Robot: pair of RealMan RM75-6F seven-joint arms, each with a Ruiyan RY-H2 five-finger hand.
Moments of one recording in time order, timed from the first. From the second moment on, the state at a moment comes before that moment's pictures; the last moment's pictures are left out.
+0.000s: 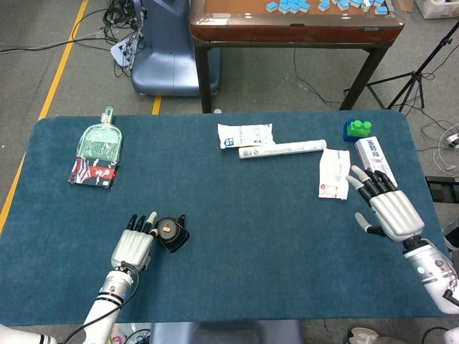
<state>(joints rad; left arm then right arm) -0.70 -1.49 0.04 -2.01 0.72 1.42 1.03 0.38 -0.97 0.06 -1.62 -1.51 1.19 0.04</state>
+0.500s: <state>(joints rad) -0.66 -1.52 0.06 -1.97 0.79 1.42 1.00 0.36 -0.97 0.05 -1.64 -1.52 1.21 0.02</state>
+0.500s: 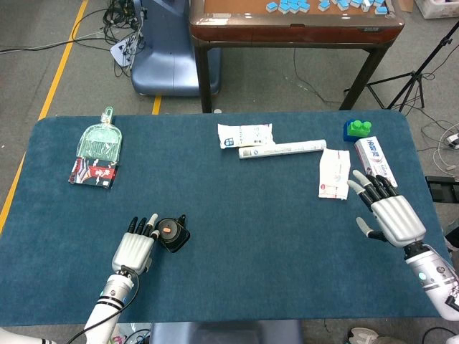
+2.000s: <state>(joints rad) -0.44 -1.17 0.14 -2.10 1.20 1.55 0.59 0.19 -0.98 -0.02 -1.65 -1.61 1.43 0.07</state>
